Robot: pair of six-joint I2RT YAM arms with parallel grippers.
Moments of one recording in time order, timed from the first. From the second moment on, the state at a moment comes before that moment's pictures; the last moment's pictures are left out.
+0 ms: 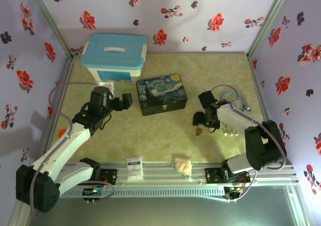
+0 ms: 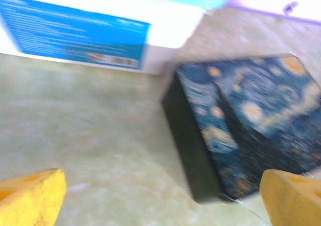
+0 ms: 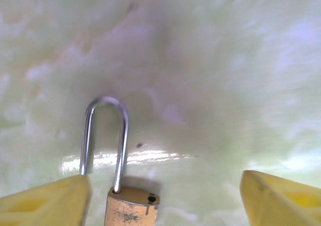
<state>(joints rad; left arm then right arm) -0.41 1.00 0.74 -0.30 -0.13 -0.37 0.38 1.41 0.80 -0.72 0.06 0.50</state>
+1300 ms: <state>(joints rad) 0.02 1.54 0.36 0.78 -0.15 -0.07 0.03 1.56 0.37 0.77 0.26 0.14</state>
